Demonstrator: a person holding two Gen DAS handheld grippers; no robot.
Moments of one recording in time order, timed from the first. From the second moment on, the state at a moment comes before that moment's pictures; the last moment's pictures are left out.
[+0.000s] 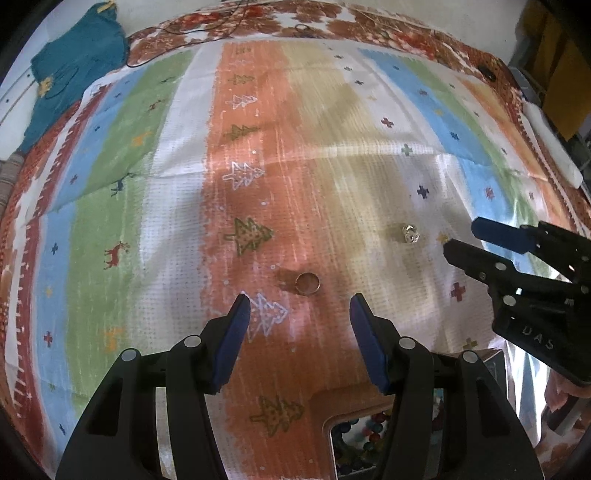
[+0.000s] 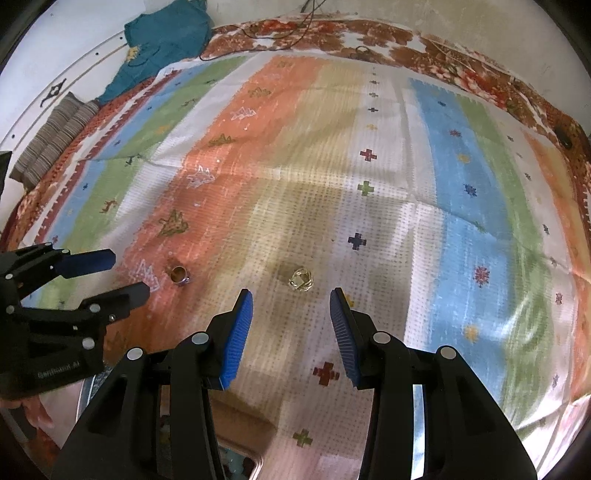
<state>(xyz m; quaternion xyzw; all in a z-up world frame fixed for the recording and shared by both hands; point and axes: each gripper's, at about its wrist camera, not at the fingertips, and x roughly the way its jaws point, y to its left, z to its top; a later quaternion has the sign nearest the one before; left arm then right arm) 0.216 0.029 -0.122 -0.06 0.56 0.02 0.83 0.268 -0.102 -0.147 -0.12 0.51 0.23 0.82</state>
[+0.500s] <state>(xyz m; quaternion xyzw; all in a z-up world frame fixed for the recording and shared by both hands) 0.236 0.035 -0.145 -0.05 0.58 0.02 0.81 0.293 -0.094 -0.168 -0.13 0.52 0.21 0.81</state>
